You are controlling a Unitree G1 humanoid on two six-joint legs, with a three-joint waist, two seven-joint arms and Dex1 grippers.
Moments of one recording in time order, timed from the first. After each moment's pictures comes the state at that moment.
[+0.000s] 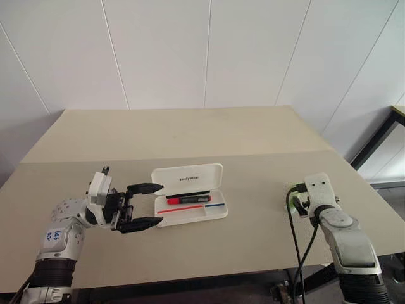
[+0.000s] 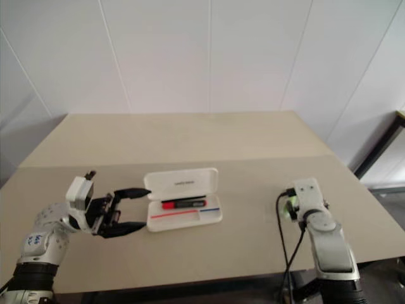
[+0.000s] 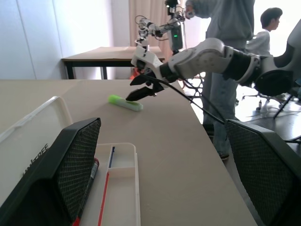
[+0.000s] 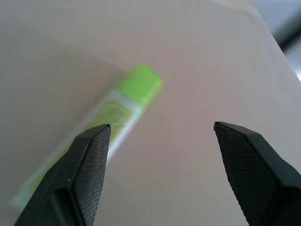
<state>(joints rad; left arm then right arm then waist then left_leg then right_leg) -0.44 0.61 0.20 0.20 -0.63 0.14 -1.48 -0.39 -0.36 -0.24 -0.15 -0.06 0.87 0.09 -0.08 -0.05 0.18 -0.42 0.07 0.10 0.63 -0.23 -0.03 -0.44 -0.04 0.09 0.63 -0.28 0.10</state>
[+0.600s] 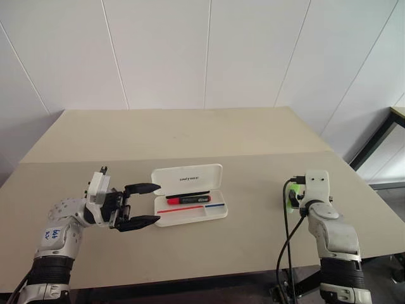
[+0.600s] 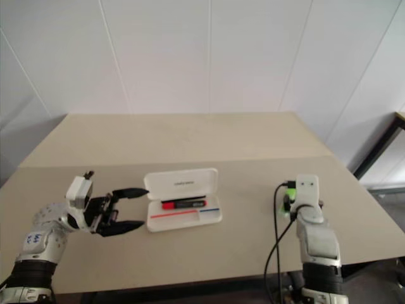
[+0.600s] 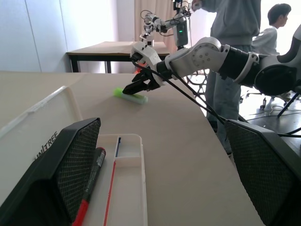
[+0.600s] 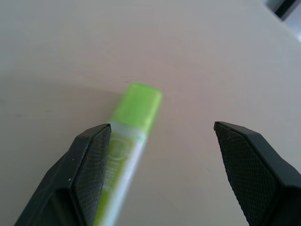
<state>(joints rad) -0.45 0.63 0.21 0.24 -0.63 0.12 -1.47 -0.50 -0.27 -0.30 0.00 0.02 0.82 -0.01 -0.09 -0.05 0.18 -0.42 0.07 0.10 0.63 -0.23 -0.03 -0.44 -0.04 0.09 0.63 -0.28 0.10</state>
